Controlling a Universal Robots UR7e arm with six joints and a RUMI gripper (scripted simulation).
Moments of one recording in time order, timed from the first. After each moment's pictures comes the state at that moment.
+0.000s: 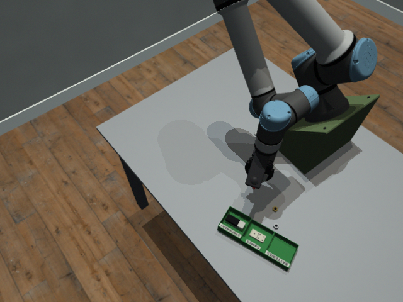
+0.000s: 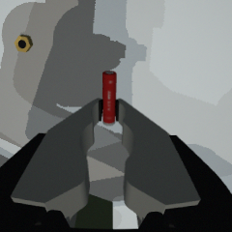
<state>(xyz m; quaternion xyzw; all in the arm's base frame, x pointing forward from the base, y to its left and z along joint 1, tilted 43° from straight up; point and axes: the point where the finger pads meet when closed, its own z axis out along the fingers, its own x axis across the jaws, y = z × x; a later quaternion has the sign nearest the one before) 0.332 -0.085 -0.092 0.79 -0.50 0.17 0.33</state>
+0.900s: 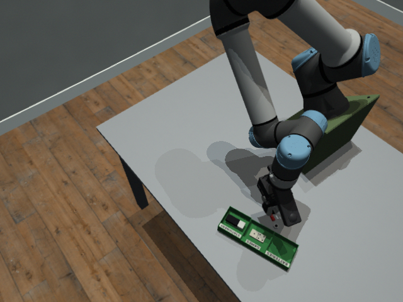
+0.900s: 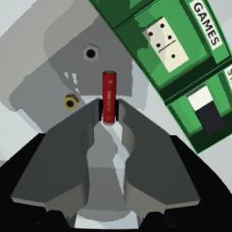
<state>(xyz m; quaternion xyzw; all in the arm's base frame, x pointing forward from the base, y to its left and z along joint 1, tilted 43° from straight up) 0.377 -0.004 -0.171 0.91 -0.18 0.04 0.37</state>
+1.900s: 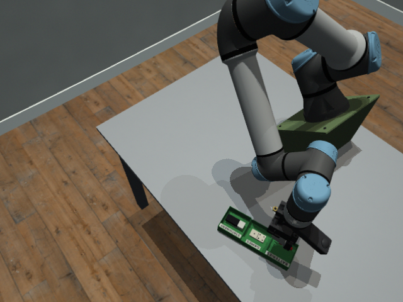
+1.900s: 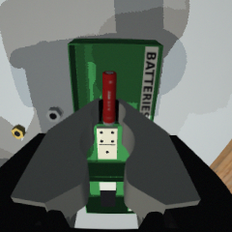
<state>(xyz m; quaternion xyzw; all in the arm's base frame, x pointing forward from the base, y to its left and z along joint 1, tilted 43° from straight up) 0.418 0.065 -0.240 0.92 0.13 -0.08 0.36</state>
